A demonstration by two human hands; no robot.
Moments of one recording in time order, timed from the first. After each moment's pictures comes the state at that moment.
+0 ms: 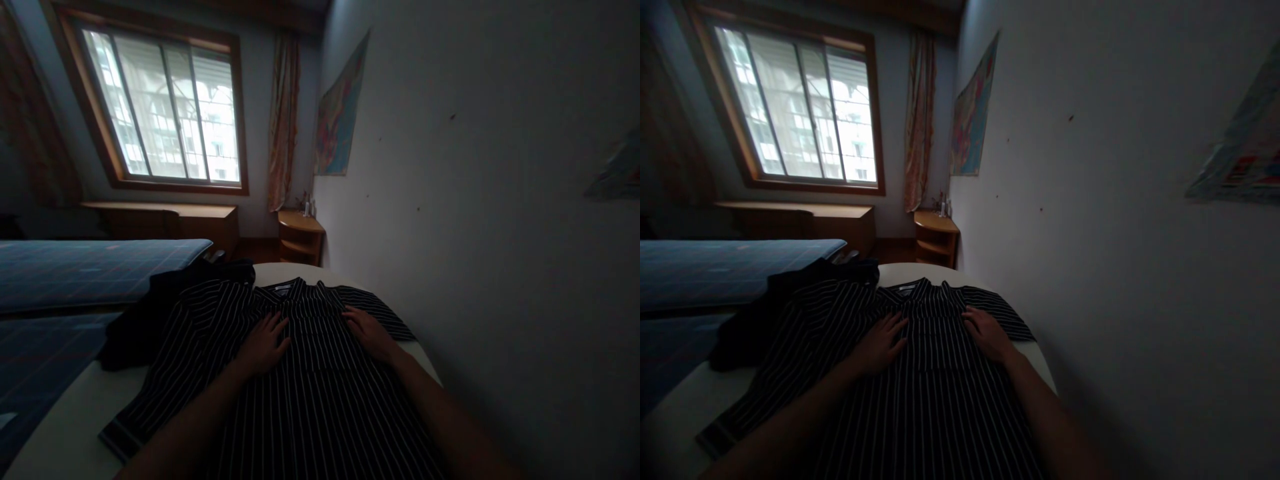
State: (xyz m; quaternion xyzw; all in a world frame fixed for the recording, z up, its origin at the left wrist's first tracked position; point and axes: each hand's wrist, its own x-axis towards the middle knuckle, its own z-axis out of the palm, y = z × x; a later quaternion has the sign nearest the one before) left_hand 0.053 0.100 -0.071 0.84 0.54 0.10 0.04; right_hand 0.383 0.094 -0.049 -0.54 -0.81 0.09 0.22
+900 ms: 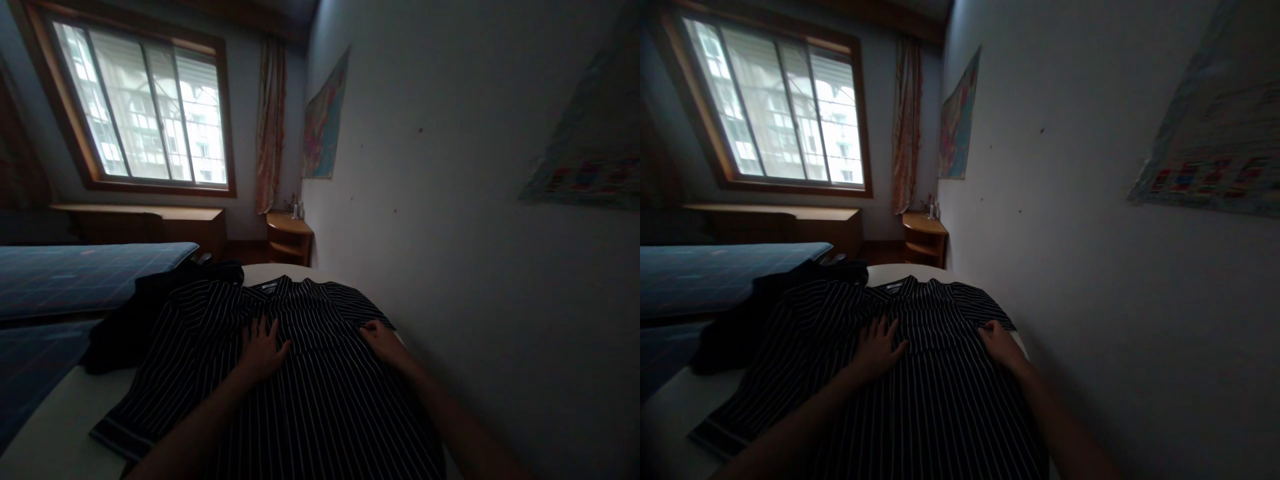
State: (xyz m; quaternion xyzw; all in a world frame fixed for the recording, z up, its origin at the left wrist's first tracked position) left_hand 0.087 0.072 -0.070 0.77 0.63 0.07 0.00; right_hand 0.412 0.037 -0.032 -0.75 -0.61 0.15 0.21
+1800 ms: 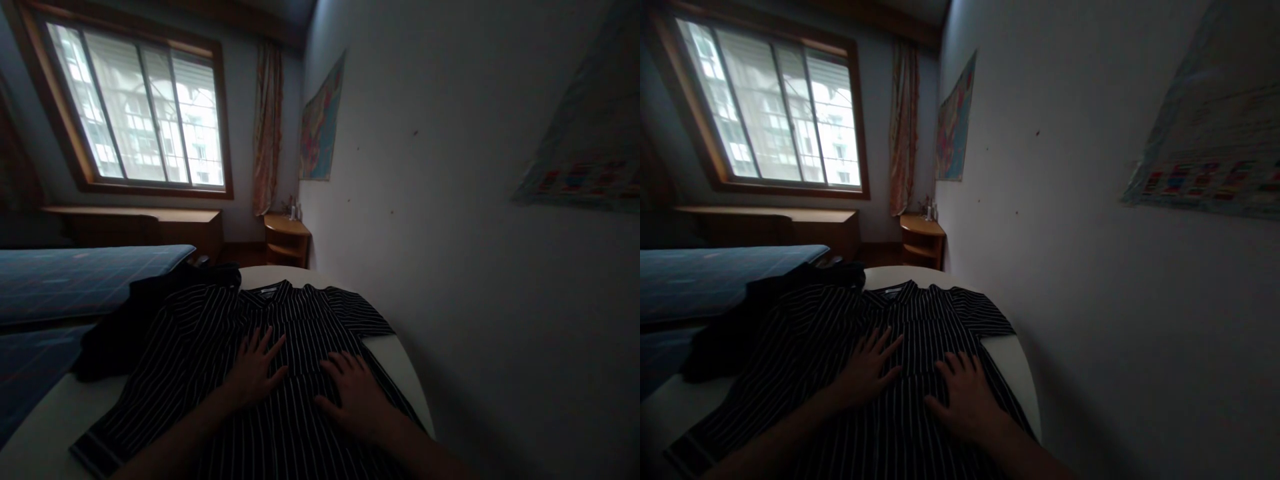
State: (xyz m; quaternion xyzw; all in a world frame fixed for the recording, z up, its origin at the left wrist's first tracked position) left_hand 0.064 0.049 -0.074 0.85 0.51 0.09 0.05; right_hand 0.316 -0.044 -0.039 -0.62 -0.77 0.10 0.09
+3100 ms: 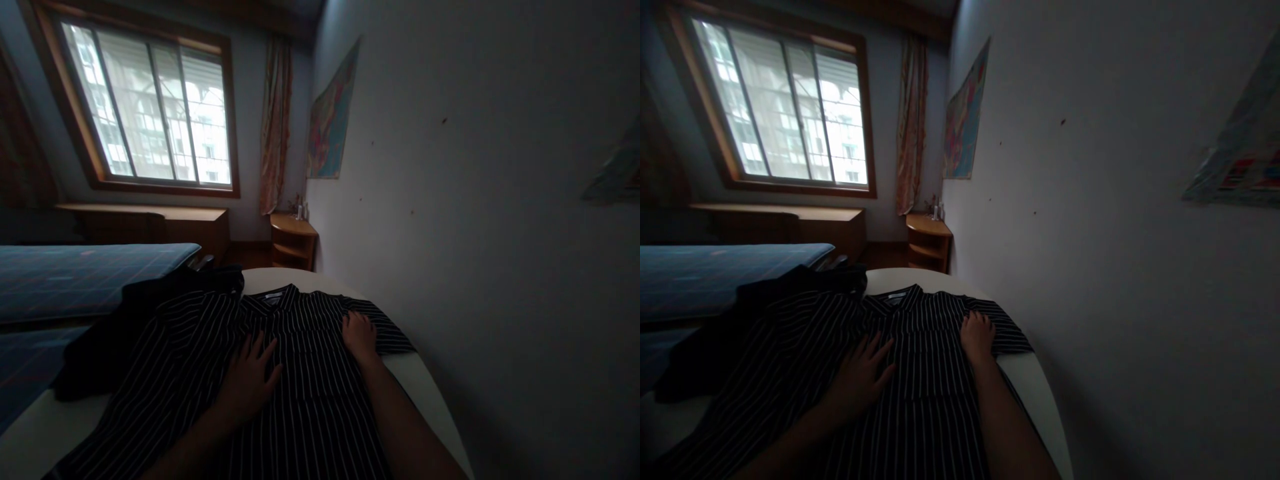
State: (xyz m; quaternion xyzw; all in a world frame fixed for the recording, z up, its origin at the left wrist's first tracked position) left_hand 0.063 0.064 -0.070 0.79 0.61 0.08 0.03; right_hand 0.341 0.124 -0.060 -0.79 -0.58 -0.04 0.18
